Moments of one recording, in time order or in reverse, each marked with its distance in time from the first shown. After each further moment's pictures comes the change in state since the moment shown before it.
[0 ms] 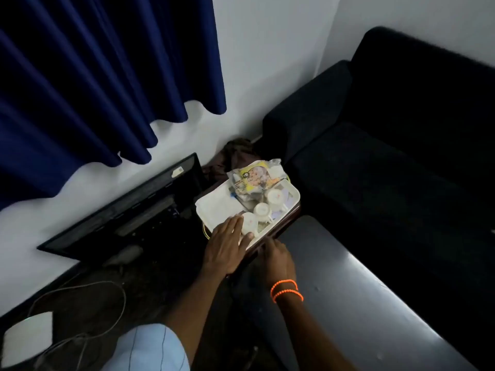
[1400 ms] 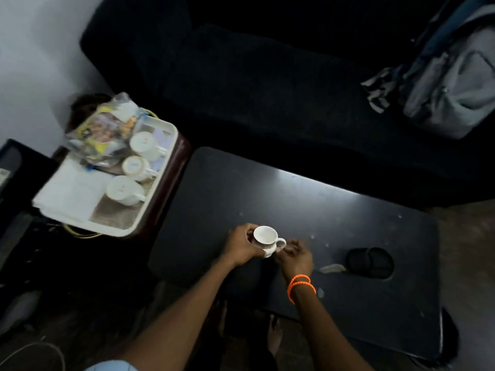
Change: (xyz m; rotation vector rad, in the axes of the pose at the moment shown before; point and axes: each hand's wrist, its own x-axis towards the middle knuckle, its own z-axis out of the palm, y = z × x) left_hand -0.041 0.157 0.218 -0.665 -0.694 0.005; right_hand -0.144 0.231 0.060 0.927 0.508 1.162
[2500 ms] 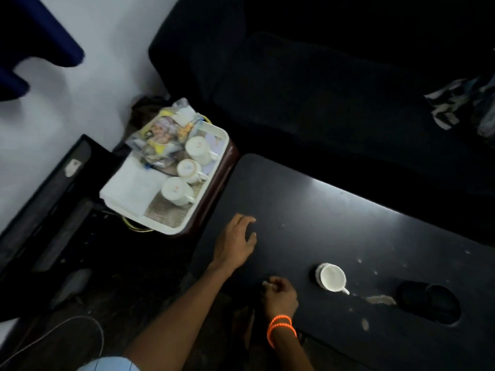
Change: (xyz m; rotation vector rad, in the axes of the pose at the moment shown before) left_hand 0.001 -0.031 -0.075 0.450 0.342 0.265; right_hand -0.061 0.065 0.079 -0.140 -0.081 0.141
